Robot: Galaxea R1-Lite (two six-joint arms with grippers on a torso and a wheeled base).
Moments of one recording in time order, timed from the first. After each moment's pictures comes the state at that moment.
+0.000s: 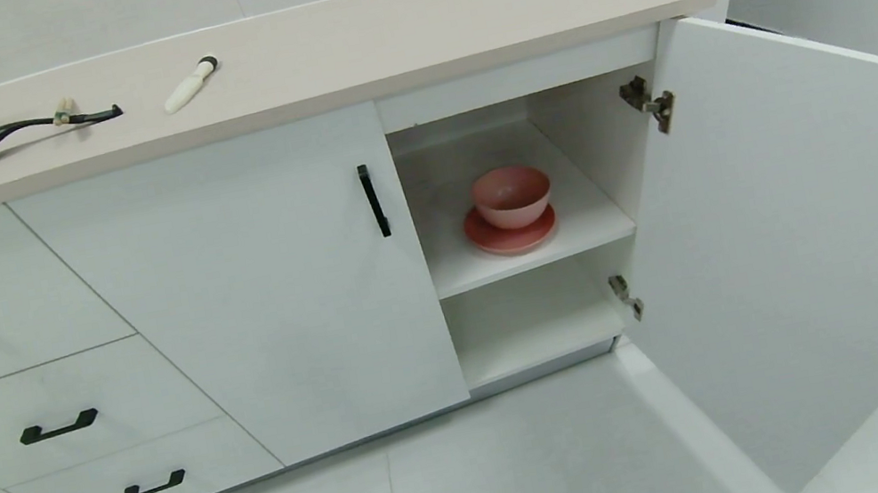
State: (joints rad) left arm 0.00 0.00 0.00 0.00 0.01 0.01; right arm 0.00 0.00 0.00 0.00 -0.02 -0.05
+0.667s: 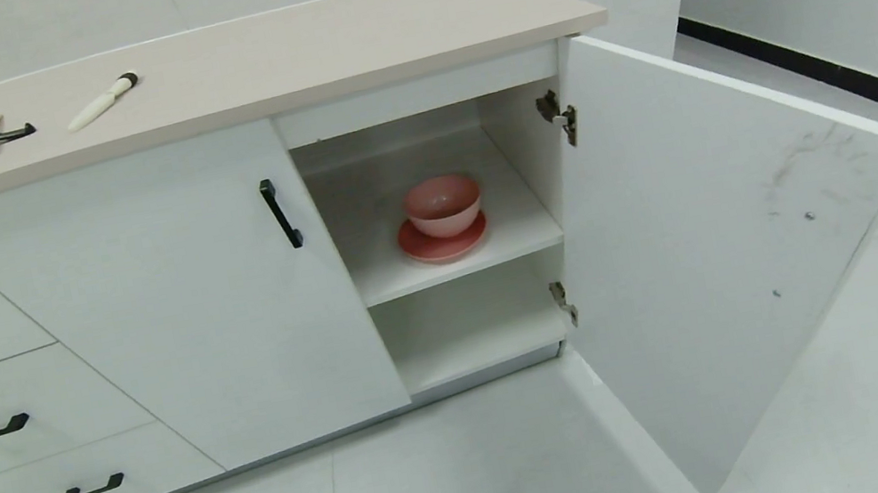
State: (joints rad) left arm 0.00 0.00 0.00 0.00 0.01 0.01; right arm 0.00 0.00 0.00 0.00 -0.02 -0.01
